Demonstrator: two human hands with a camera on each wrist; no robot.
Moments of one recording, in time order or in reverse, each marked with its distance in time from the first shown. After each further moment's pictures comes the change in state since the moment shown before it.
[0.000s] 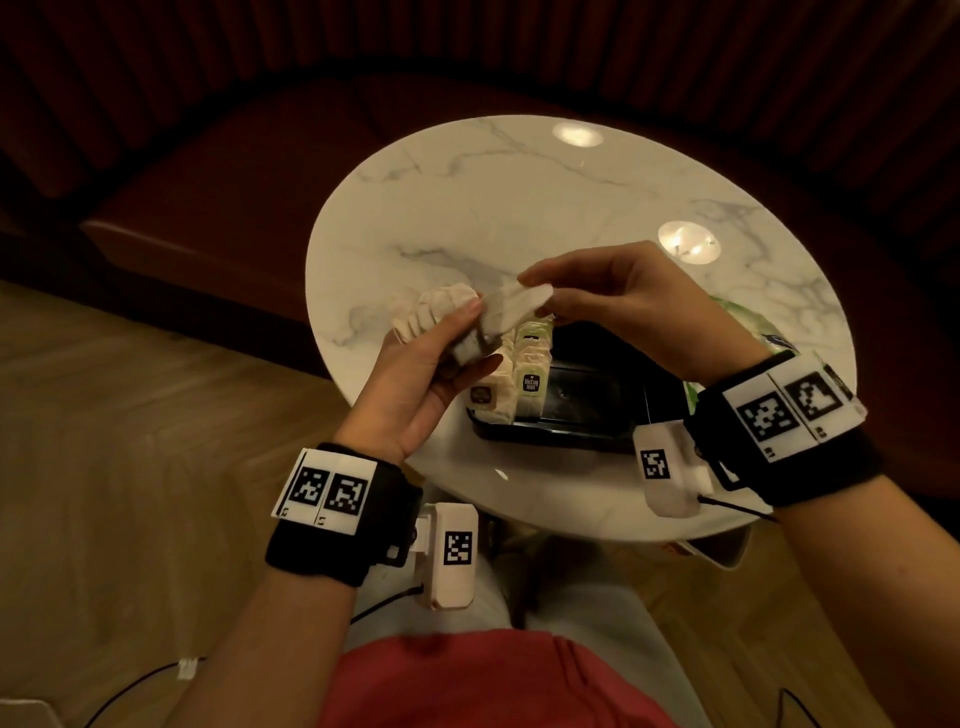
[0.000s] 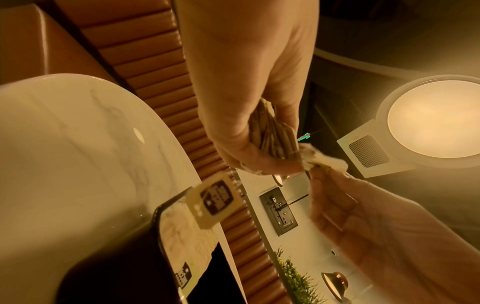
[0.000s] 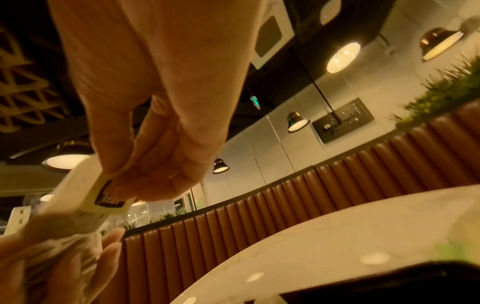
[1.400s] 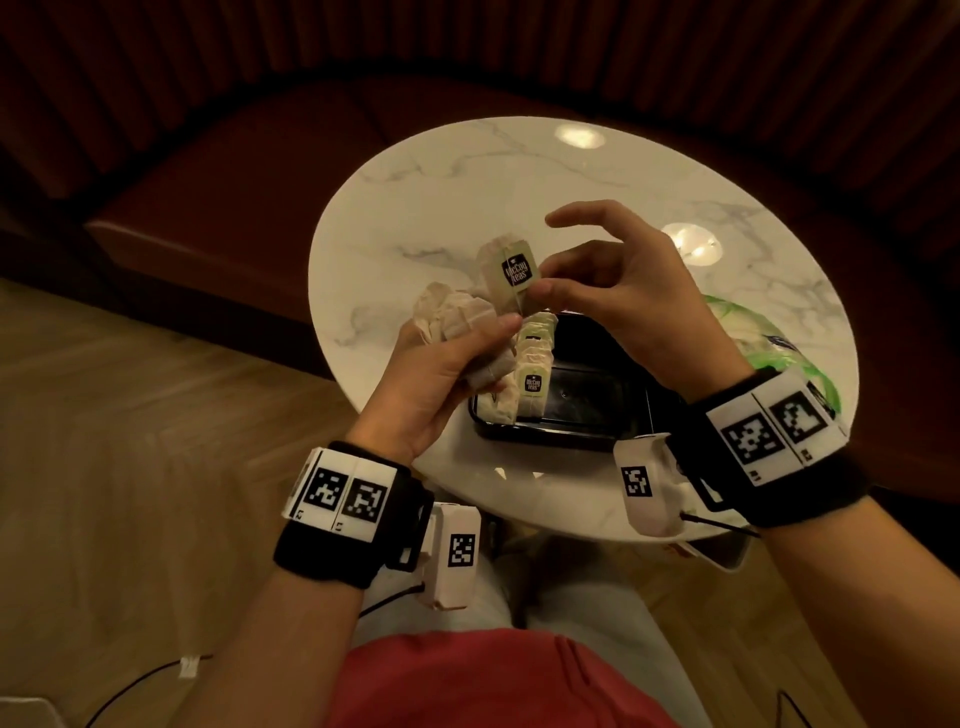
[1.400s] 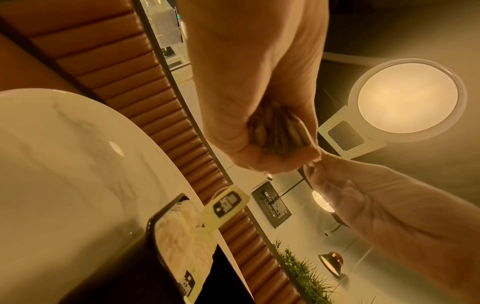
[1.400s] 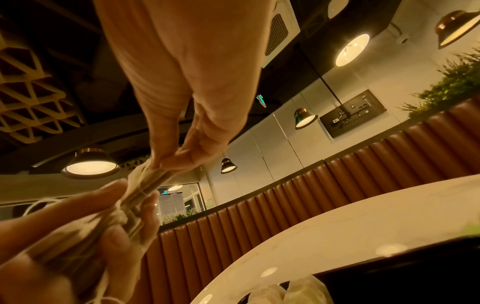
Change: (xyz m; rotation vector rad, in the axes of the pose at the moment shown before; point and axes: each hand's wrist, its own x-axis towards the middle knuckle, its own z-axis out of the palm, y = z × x) left_hand -0.010 0.001 0.008 0.248 -0.113 0.058; right_hand 0.000 -0.006 0.015 0.112 0.238 -0.058
